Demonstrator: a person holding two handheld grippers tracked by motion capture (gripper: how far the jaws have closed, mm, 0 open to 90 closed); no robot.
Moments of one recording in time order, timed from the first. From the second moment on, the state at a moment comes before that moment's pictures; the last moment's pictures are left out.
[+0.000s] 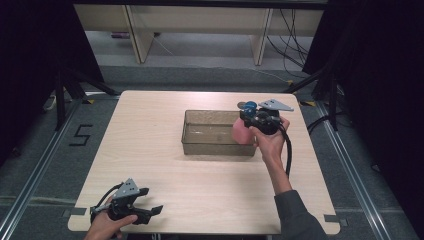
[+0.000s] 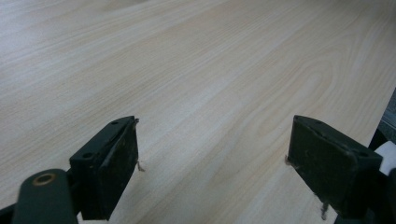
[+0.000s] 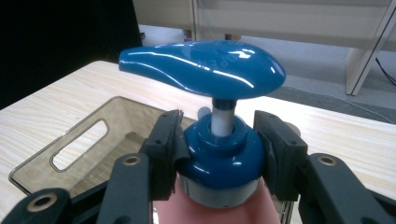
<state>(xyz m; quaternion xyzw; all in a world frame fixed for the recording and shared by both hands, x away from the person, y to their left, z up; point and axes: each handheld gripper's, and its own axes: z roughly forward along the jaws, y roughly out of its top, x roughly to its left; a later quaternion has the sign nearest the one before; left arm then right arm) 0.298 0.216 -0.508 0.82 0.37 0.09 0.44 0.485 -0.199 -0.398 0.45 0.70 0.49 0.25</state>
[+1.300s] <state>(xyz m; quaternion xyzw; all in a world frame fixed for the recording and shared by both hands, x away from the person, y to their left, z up) 0.298 0.217 -0.508 0.81 0.37 0.09 0.44 0.483 -0.200 -0.425 0.46 0.72 0.46 0.24</state>
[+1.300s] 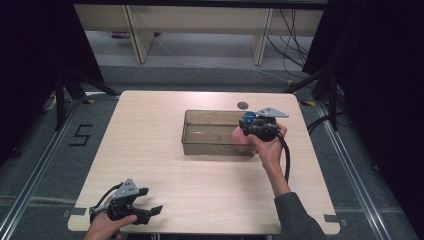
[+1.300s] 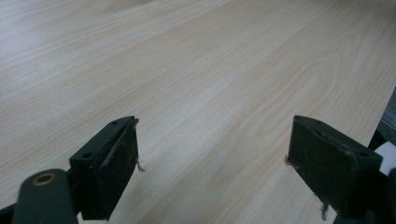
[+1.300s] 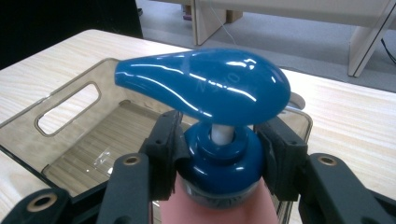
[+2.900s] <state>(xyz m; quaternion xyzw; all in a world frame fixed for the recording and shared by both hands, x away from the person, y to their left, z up) 0.298 0.216 -0.507 0.81 0.37 0.09 0.45 0.469 -0.200 -0.420 0.47 0.71 0.48 0.22</state>
